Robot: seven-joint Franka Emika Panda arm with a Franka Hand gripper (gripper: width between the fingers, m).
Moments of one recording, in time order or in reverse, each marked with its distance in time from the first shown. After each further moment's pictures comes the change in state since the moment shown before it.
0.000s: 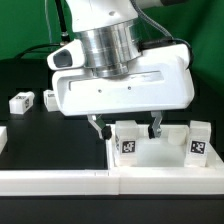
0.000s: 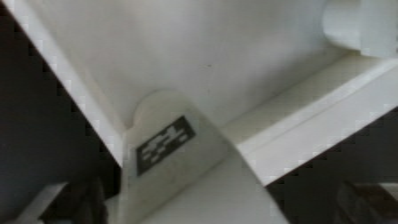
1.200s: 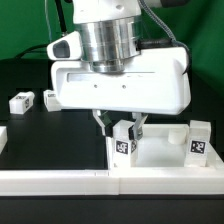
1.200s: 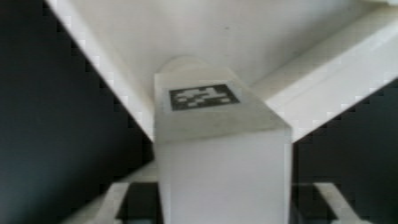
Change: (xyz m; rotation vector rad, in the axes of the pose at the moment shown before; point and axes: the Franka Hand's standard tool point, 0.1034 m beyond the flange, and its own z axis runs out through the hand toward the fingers) arm 0.006 0.006 -0.005 -0.043 0.022 0.596
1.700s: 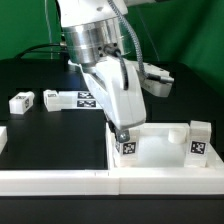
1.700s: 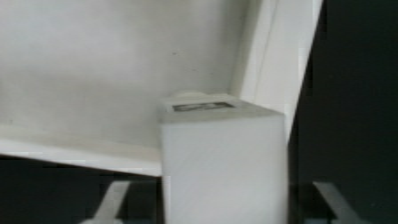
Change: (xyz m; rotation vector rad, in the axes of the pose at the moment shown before) arm 0.002 0.007 -0.001 0.033 -0.070 0.630
